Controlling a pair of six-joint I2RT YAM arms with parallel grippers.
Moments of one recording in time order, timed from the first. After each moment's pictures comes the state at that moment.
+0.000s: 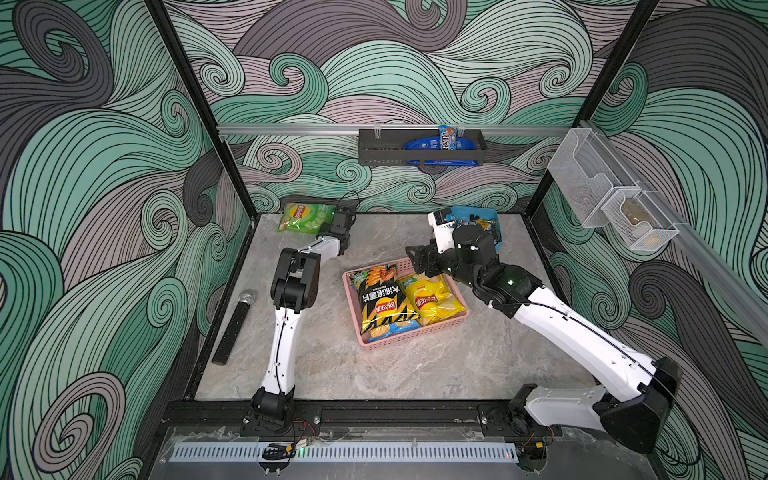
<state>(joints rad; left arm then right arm) -0.22 2.46 1.85 -0.11 -0.60 0.34 0.70 1.28 1.26 -0.43 0.12 0.28</state>
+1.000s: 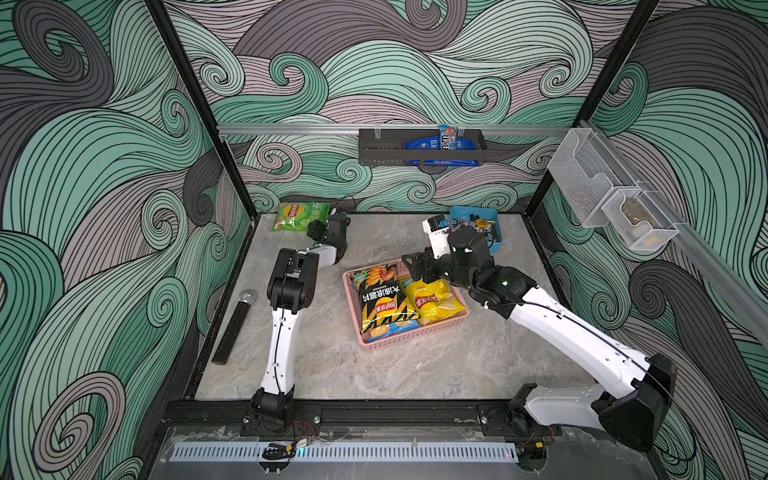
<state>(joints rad) -0.21 2.42 1.68 0.25 -0.78 0.55 0.70 1.29 1.23 -0.44 0.06 0.30</state>
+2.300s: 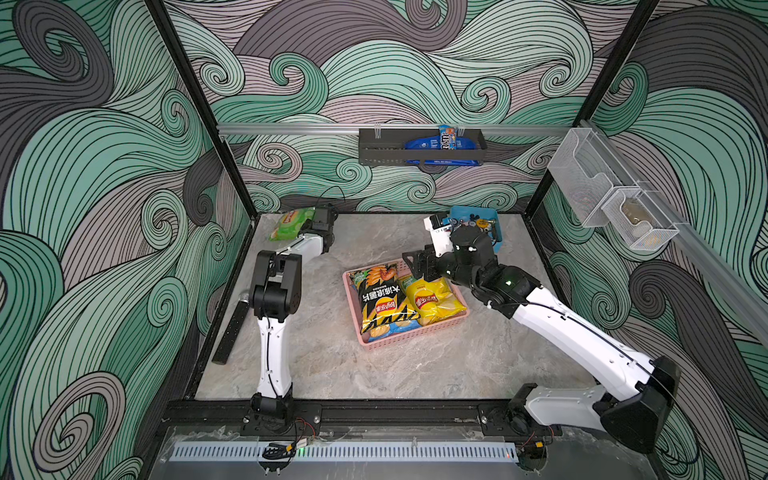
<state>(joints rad) -0.16 2.12 1.62 -0.22 -0.59 0.46 0.70 1.27 1.24 -0.44 0.03 0.30</state>
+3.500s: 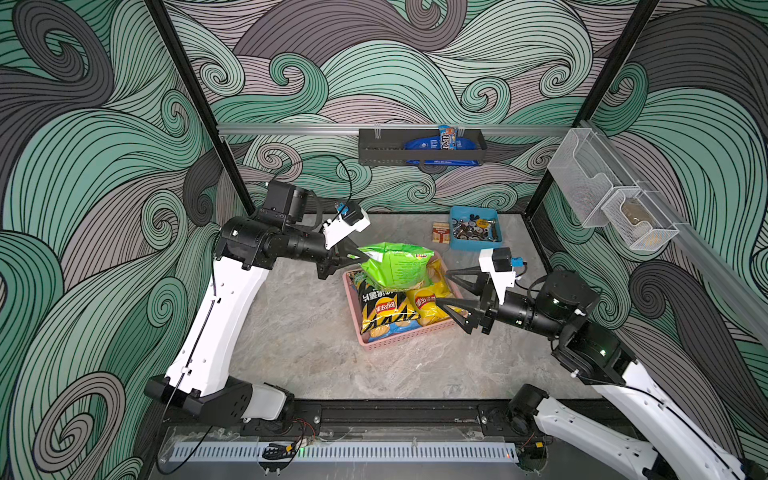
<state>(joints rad) -0.34 1.40 1.91 -1.34 0.85 0.64 0.70 0.72 1.03 -0.39 -0.44 0.21</state>
